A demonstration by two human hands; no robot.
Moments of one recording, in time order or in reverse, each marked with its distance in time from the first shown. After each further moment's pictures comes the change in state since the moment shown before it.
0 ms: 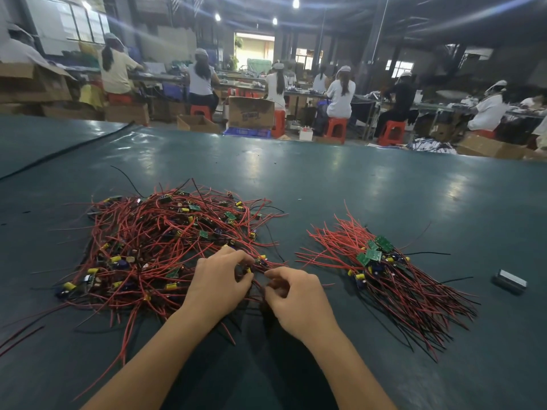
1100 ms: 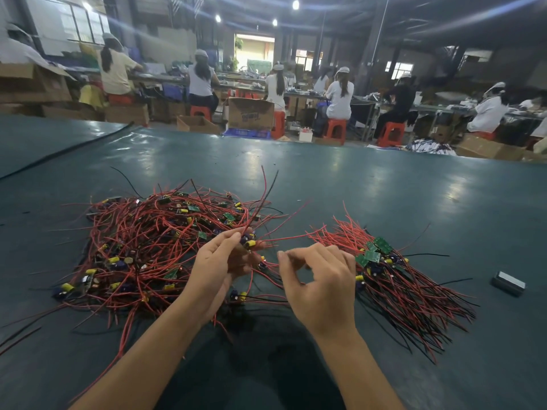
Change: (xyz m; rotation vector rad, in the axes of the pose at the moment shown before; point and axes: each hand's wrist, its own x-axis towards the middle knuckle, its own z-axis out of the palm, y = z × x) left_hand 0.011 0.021 -0.012 -1.291 0.024 -0.422; right_hand 0.003 0.000 -0.019 -0.164 0.712 -0.479
